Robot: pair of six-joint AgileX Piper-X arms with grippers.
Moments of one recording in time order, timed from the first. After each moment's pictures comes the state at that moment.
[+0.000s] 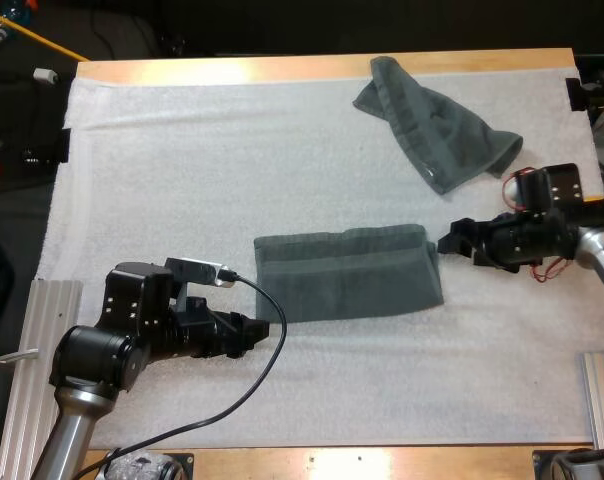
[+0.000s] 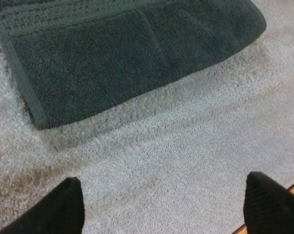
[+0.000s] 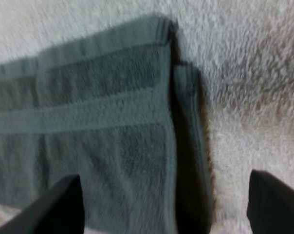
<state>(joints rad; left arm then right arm) -0.22 0.82 -0.70 1.01 0.55 -1.92 0.14 1.52 -0.93 0.75 -0.51 -1.52</state>
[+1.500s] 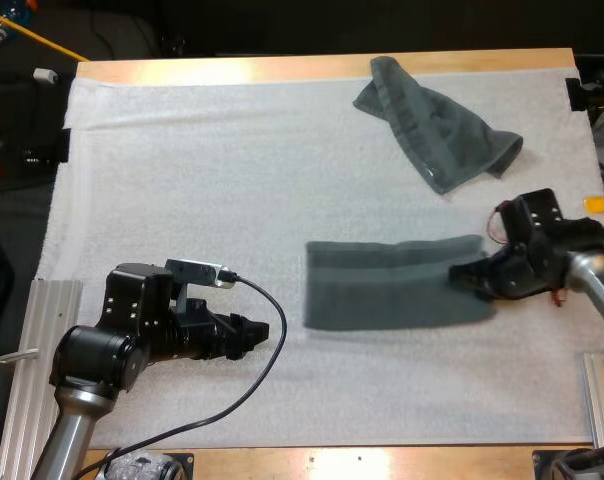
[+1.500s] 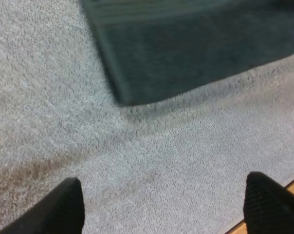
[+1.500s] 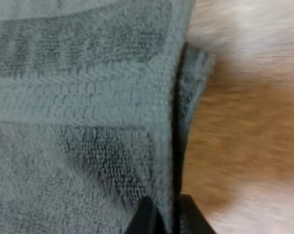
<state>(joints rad) -0.22 0.82 -0.70 1.02 0.55 -1.93 0.24 1.38 -0.87 0.96 -0.11 -1.59</state>
